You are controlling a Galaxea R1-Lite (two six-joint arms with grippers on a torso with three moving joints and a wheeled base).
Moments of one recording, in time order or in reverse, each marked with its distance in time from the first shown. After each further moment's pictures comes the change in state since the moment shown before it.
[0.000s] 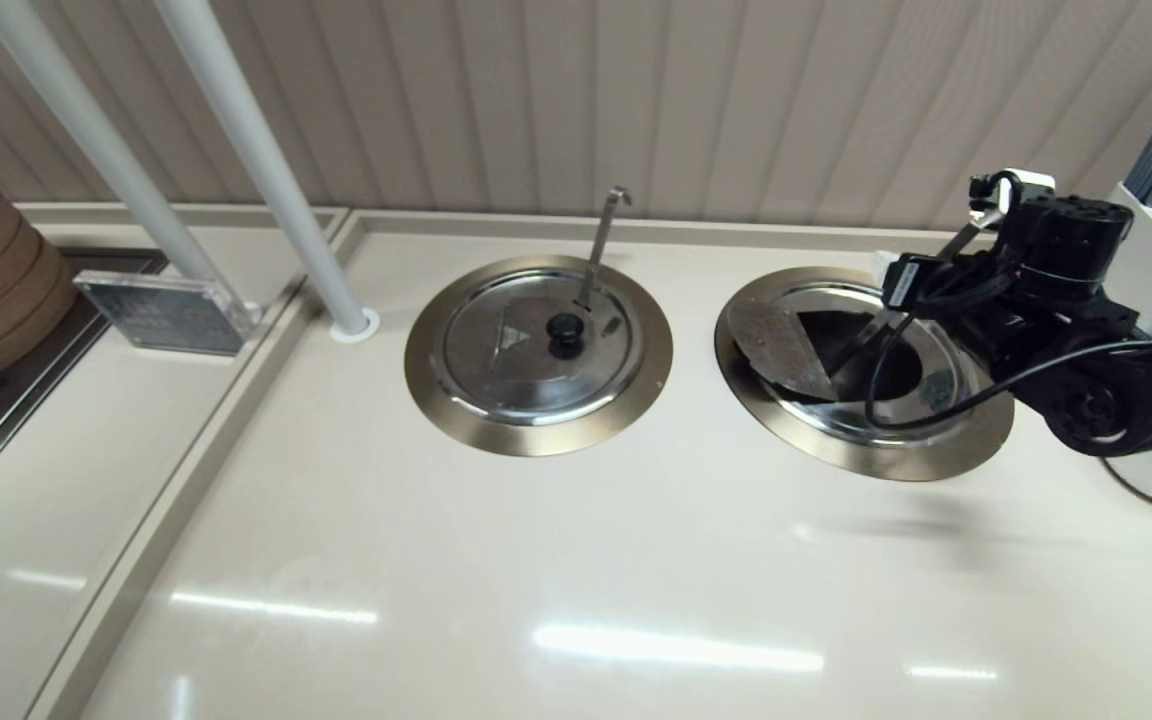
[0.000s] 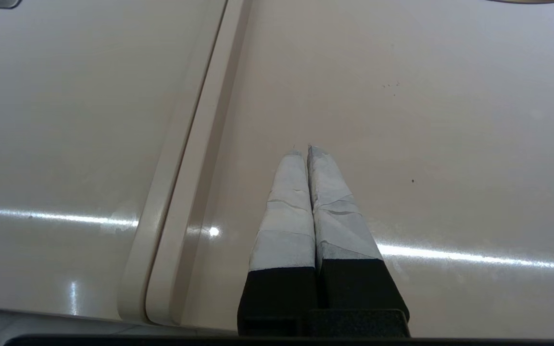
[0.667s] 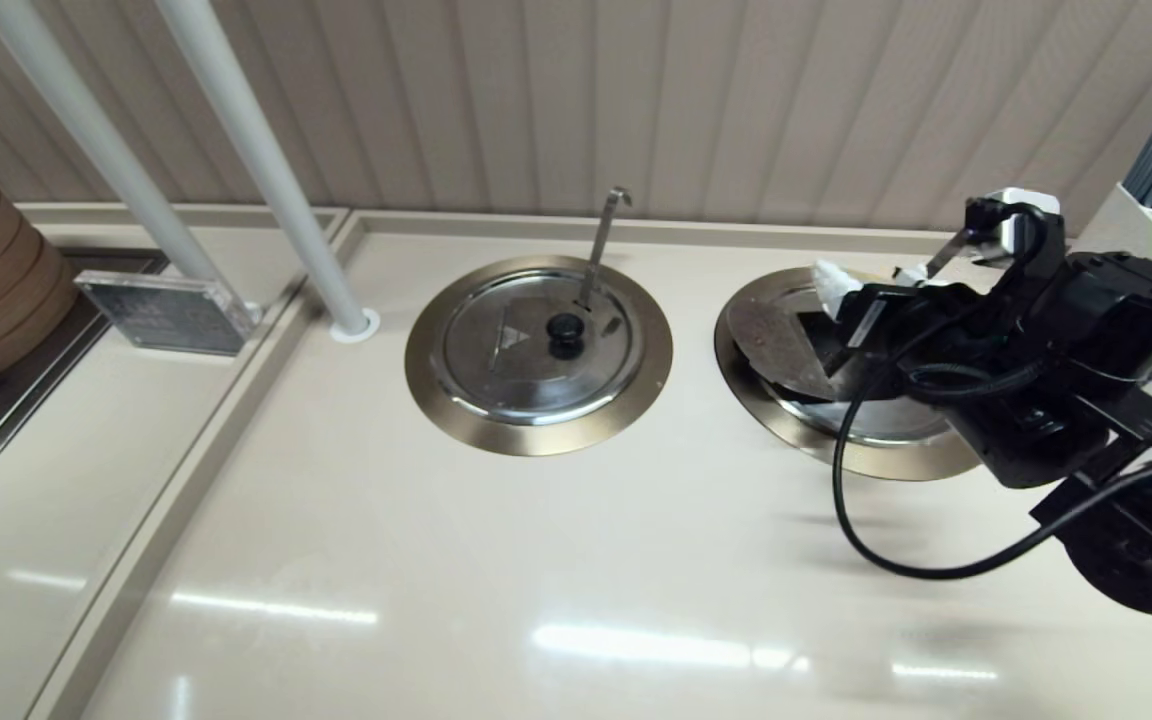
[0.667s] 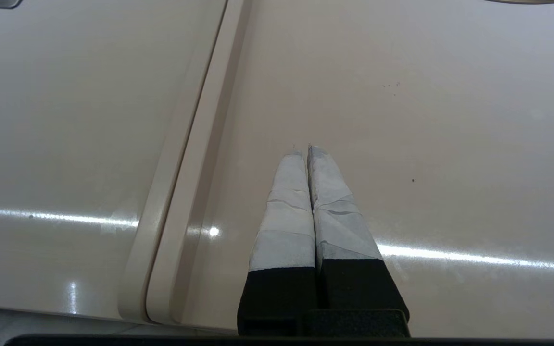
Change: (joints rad) left arm 0.000 0.000 0.000 0.000 0.000 0.000; right arm 0.224 -0.151 0.371 -0.406 0.035 -0.027
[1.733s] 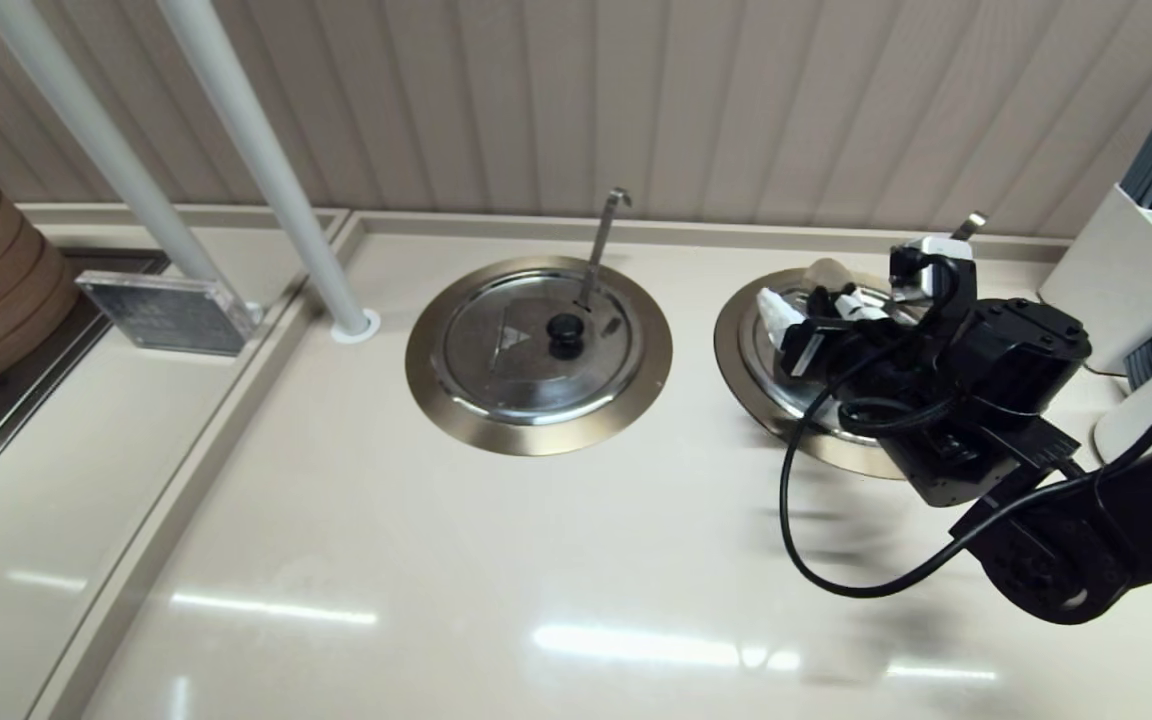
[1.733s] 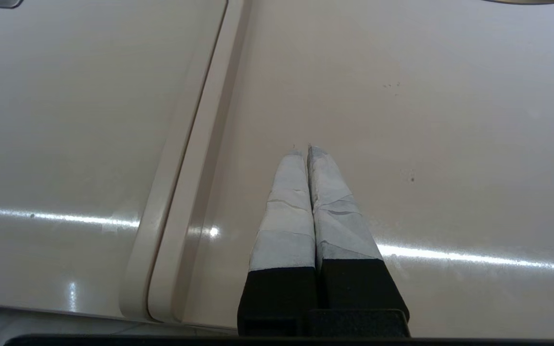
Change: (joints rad) left arm 0.000 0.000 0.000 0.000 0.000 0.000; right arm 0.068 0.141 0.008 -0.128 0.045 0.034
